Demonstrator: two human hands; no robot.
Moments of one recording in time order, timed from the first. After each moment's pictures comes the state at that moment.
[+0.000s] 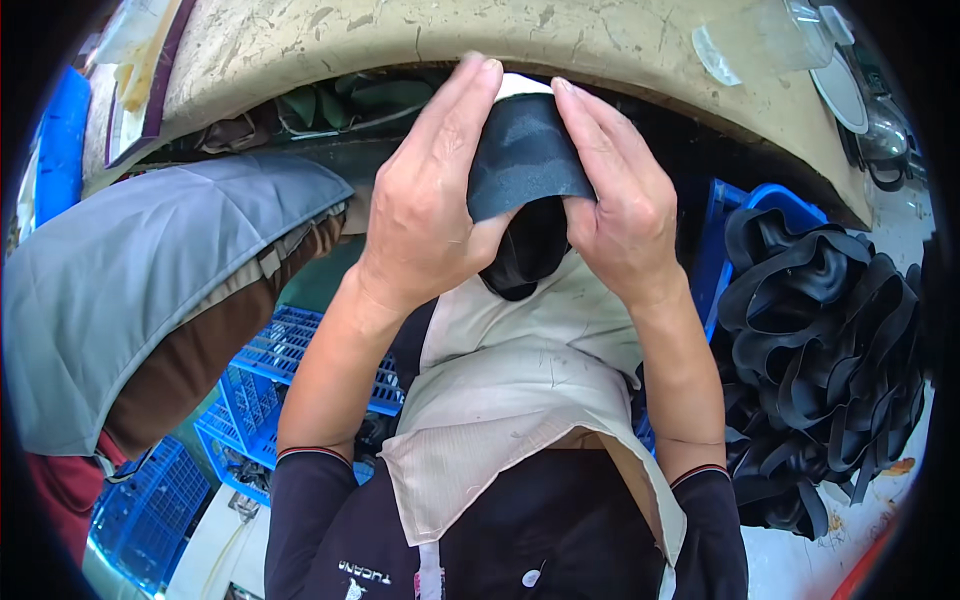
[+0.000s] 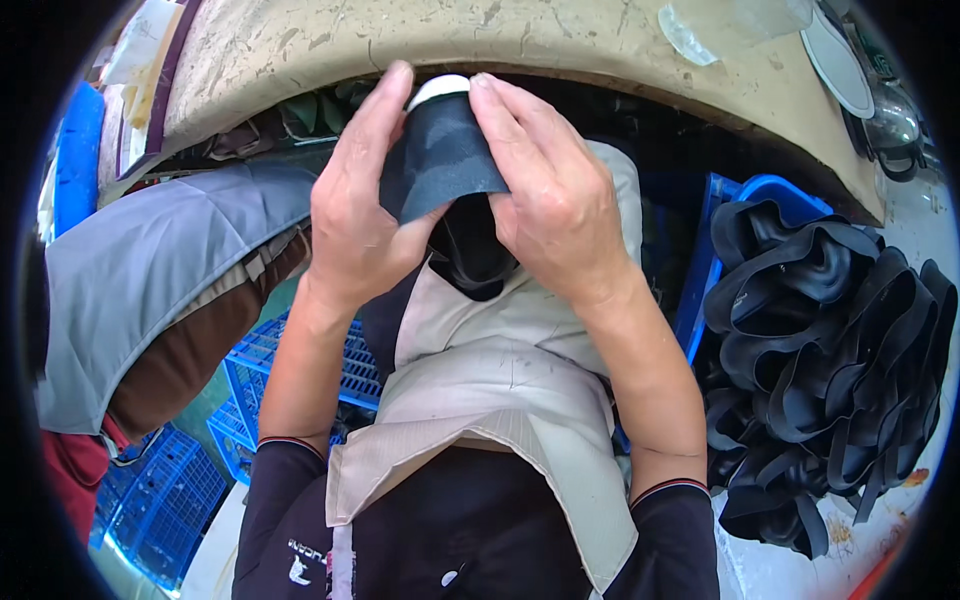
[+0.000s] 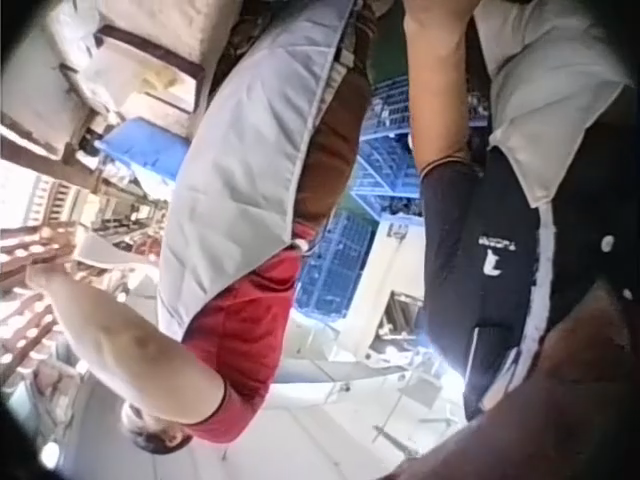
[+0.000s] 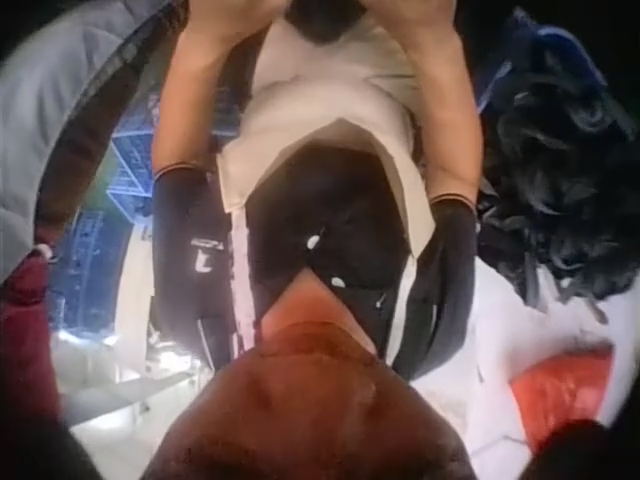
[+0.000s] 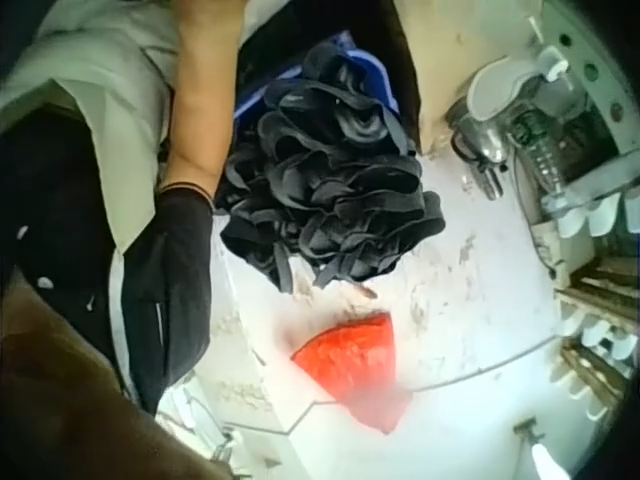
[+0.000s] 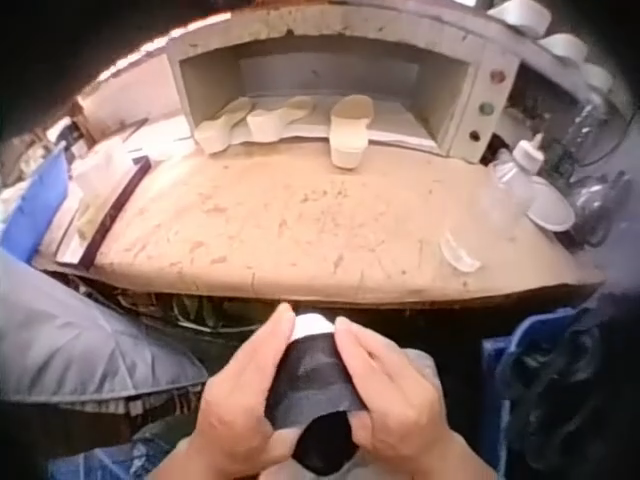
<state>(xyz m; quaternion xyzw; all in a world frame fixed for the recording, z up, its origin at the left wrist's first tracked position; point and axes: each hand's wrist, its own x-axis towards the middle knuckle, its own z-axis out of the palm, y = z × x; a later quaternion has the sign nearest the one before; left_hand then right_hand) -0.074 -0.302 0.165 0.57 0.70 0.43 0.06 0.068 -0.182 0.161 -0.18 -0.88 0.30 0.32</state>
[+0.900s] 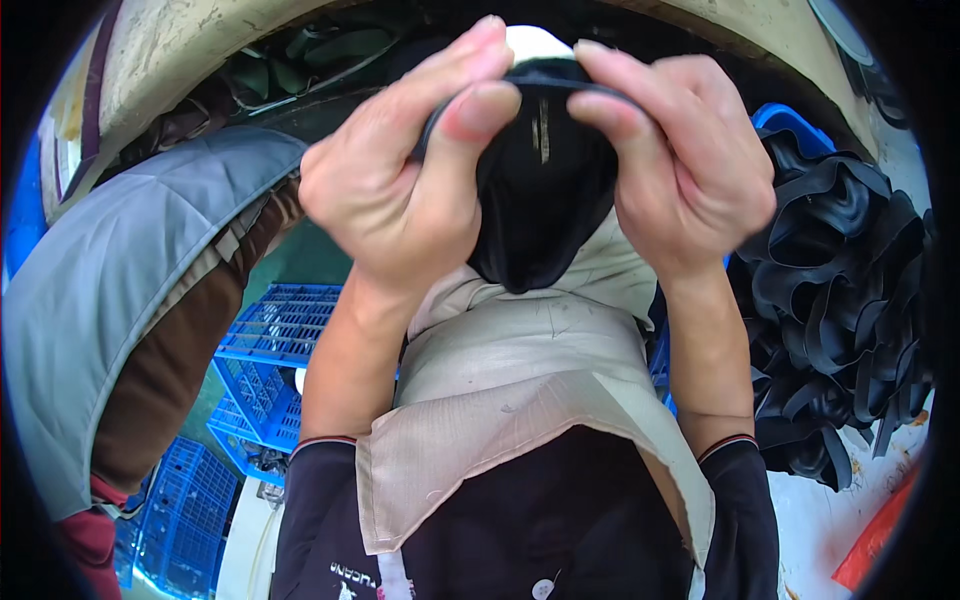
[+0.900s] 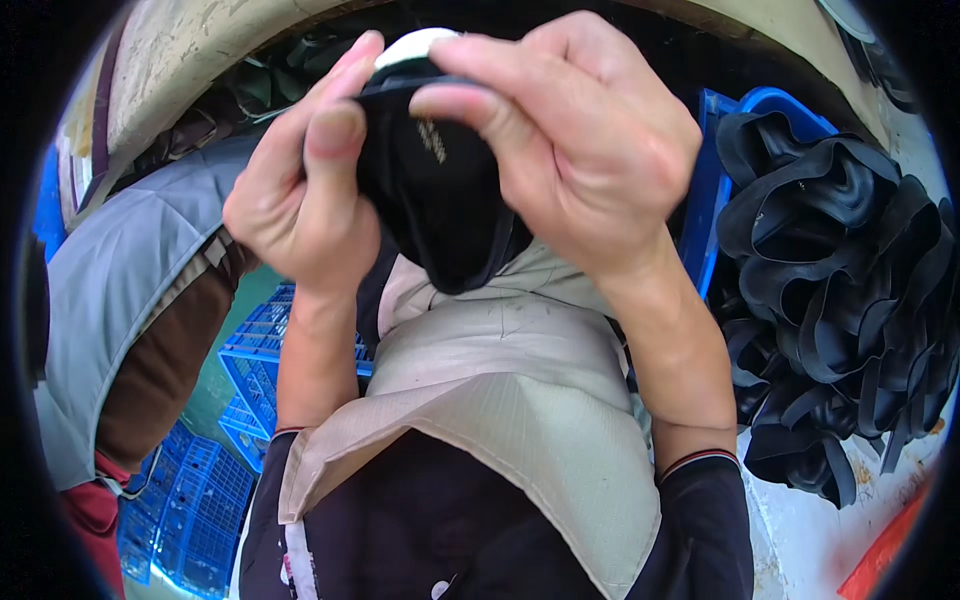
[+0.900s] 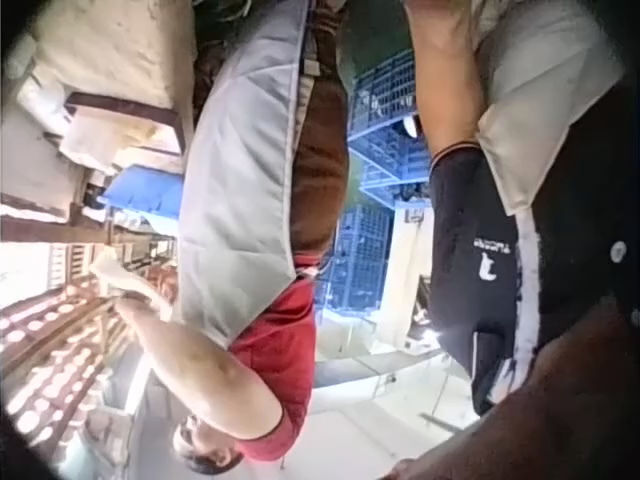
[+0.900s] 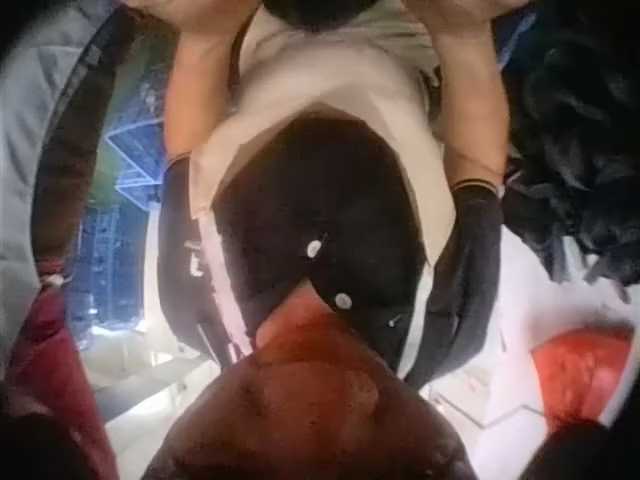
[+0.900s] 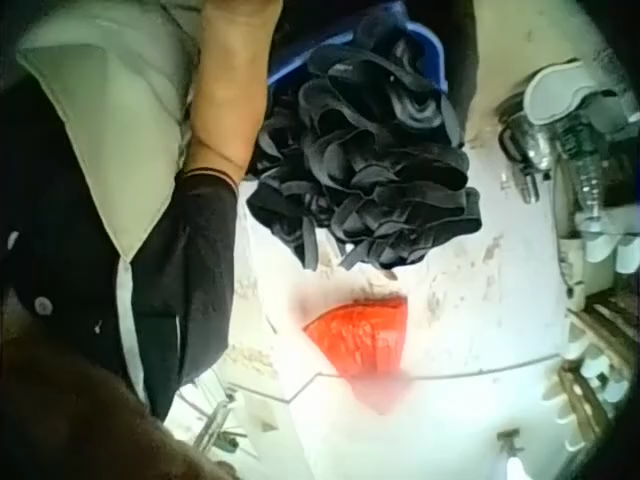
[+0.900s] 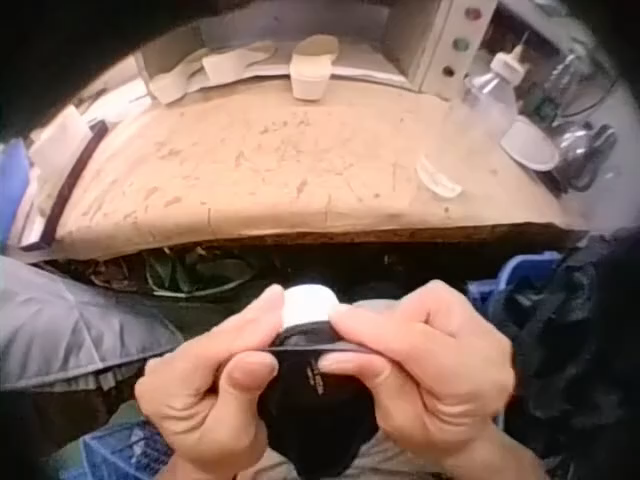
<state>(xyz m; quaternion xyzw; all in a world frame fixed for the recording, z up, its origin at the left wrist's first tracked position) -0.023 -0.315 0.118 0.43 0.62 0.65 0.11 0.118 -0.201 0.154 -0.23 -0.87 0.30 0.33</state>
